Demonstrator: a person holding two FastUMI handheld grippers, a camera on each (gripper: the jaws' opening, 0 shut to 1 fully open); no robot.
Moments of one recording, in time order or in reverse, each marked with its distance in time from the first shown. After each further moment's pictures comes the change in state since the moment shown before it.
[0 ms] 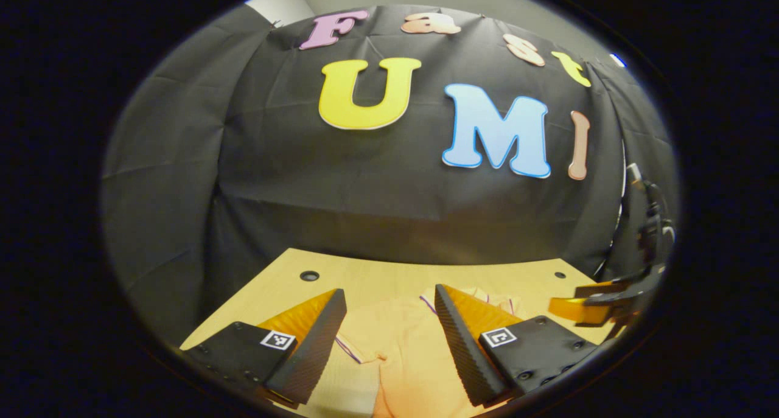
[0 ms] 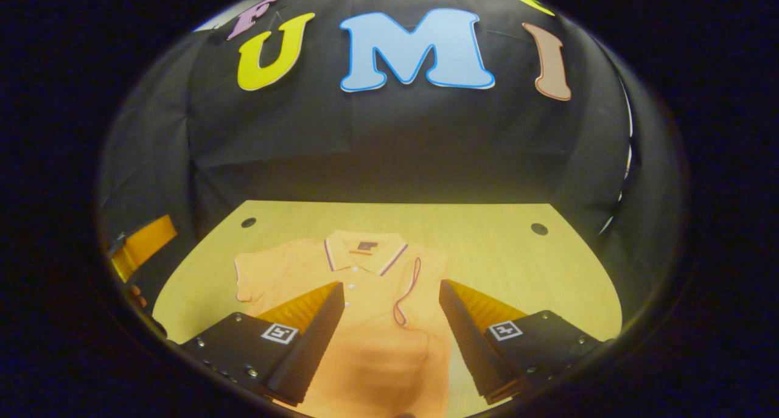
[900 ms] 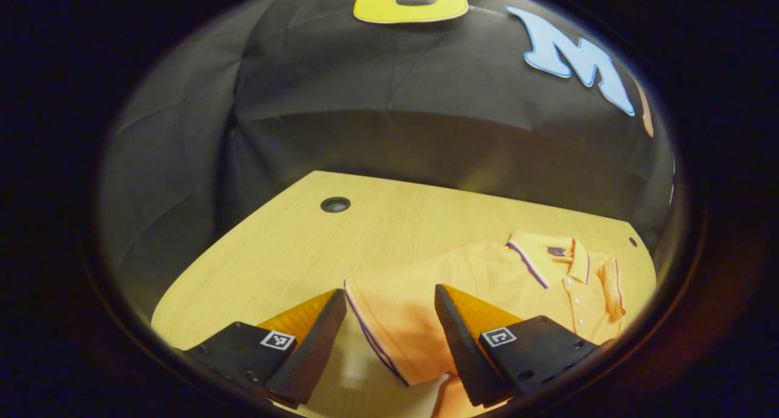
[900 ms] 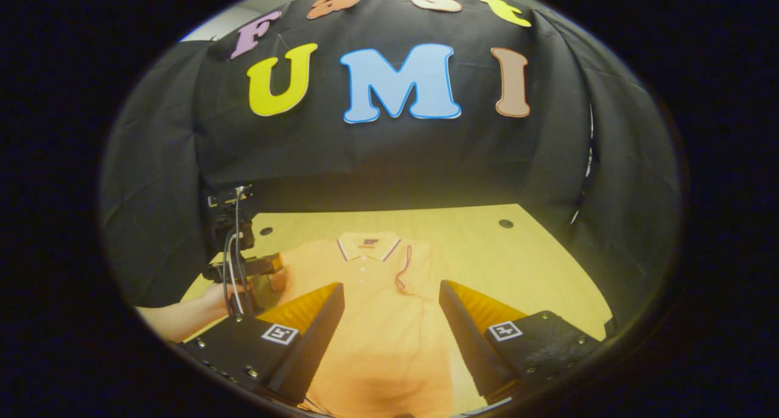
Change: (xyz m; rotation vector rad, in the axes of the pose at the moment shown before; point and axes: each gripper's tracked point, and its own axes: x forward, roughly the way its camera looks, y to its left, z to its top) left arm 0.150 0.098 -0.161 -0.040 0.321 0.220; right arm -0.123 0.013 -0.016 0.048 -0.036 -0.045
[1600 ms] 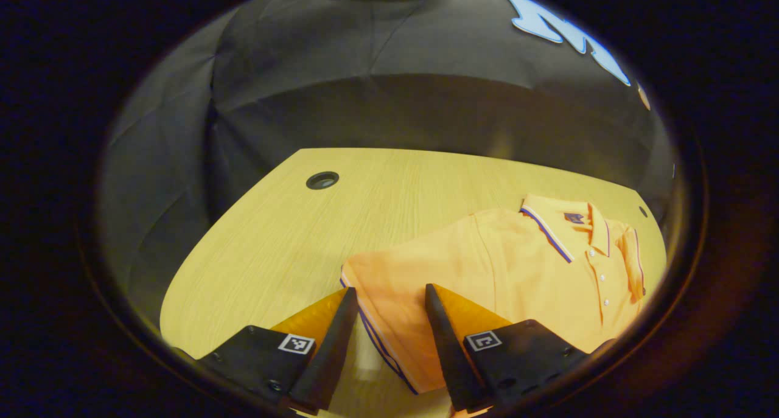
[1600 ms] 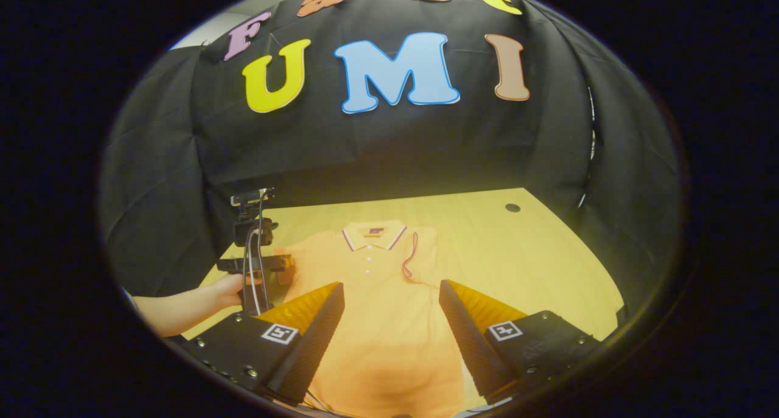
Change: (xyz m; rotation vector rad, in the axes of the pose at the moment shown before) left arm 0.024 -0.013 -0.026 0.095 0.123 -0.016; right arm 0.004 -0.003 -0.020 0.073 0.046 0.027
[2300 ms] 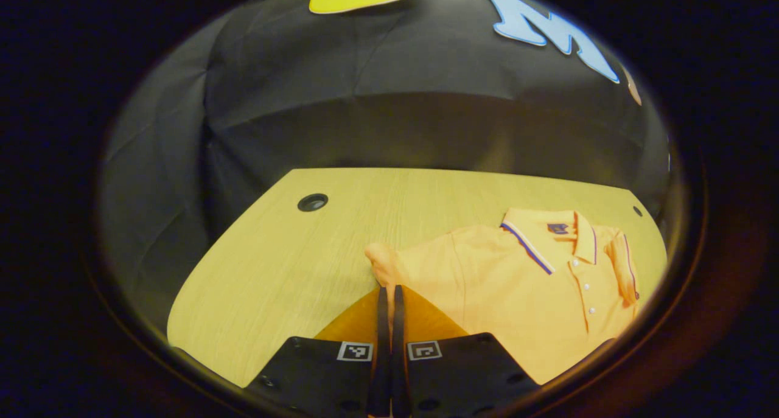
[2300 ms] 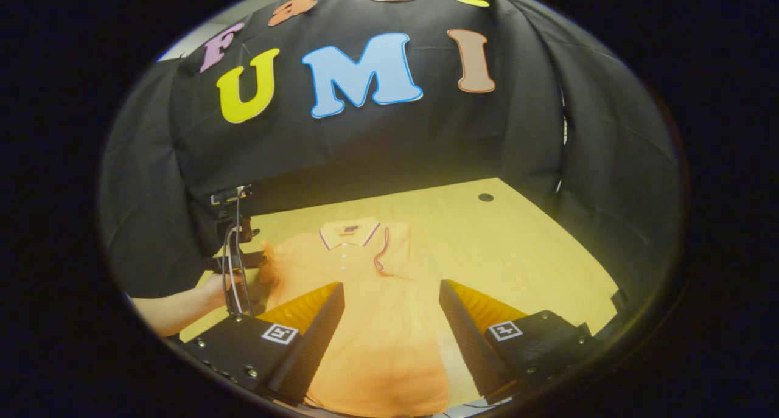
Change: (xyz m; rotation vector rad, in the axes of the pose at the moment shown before) left arm -0.022 -0.022 0.035 0.037 -0.089 -0.013; right arm -0.020 -0.044 -0.010 0.054 -0.009 -0.074
